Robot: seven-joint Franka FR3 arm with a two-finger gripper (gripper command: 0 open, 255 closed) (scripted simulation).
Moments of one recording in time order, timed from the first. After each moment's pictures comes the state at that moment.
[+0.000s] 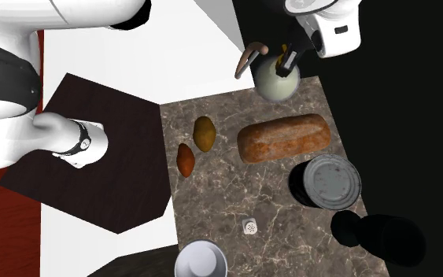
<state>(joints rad) 0.30 0.48 0.30 -1.27 -0.07 1.71 0.74</state>
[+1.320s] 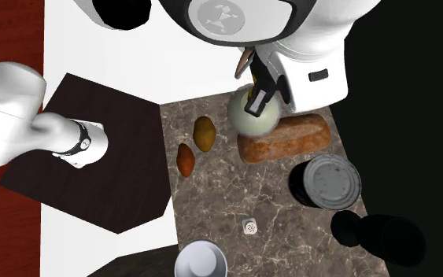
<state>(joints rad) 0.11 0.13 0.25 -1.56 0.03 1.65 0.51</state>
